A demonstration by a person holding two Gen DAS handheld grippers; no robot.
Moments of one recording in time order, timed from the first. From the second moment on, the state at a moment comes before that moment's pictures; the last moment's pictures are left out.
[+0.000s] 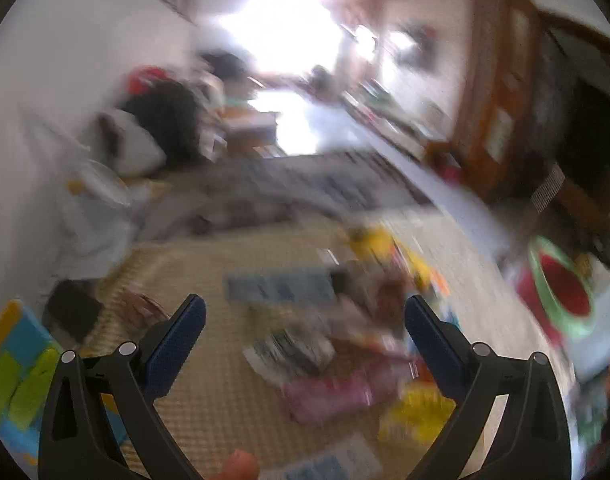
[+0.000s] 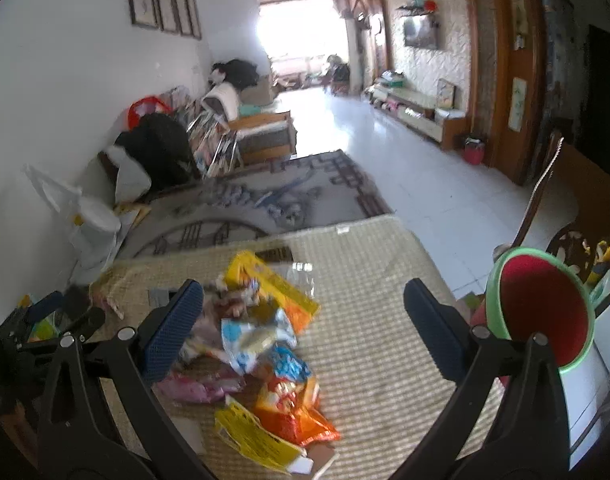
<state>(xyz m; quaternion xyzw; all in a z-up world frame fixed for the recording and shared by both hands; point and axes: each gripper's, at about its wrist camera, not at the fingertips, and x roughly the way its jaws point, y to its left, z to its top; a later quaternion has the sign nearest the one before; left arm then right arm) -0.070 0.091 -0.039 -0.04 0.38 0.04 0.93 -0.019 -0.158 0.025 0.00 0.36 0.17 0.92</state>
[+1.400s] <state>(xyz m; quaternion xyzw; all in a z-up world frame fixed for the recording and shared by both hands) -0.080 0.100 -0.053 -0.11 0.39 0.00 0.92 -0.040 -0.118 -0.062 0.00 0.53 0.34 0.78</state>
